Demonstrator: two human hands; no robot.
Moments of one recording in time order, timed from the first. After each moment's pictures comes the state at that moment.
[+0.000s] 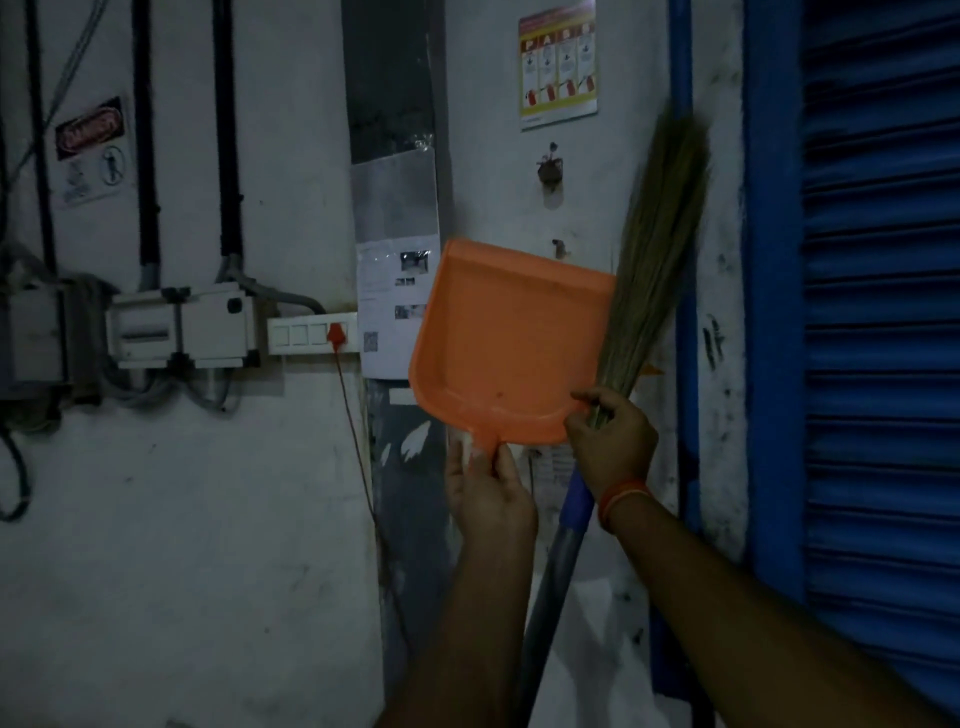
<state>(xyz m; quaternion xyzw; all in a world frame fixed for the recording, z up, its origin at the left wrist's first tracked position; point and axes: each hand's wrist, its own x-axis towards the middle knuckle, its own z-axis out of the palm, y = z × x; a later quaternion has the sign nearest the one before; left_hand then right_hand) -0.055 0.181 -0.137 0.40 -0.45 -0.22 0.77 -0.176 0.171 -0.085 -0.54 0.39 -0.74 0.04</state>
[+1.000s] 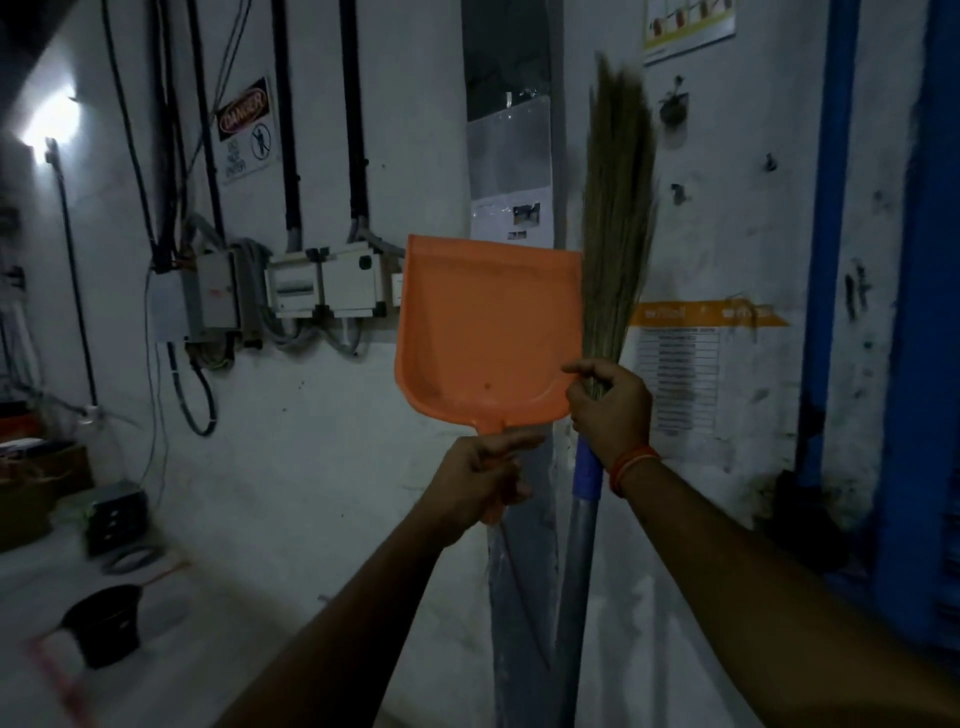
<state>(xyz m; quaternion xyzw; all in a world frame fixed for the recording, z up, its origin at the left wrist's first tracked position) 0.101 0.324 -0.152 0.43 -0.66 -0.31 0.54 -0.067 0.219 -0.110 -0.64 0.29 -0.68 0.18</state>
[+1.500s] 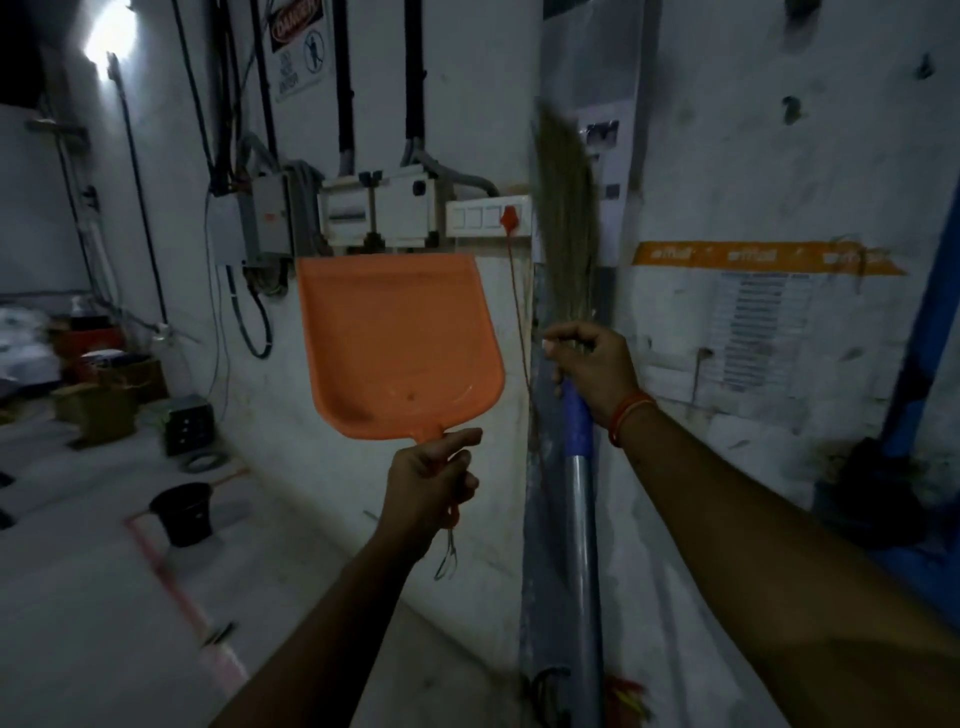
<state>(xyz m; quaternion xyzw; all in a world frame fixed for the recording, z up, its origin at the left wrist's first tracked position) 0.174 0.367 -0.243 0.48 -0.45 -0.29 0.69 0.010 0.215 -0.133 -0.67 0.21 -0.56 0.43</state>
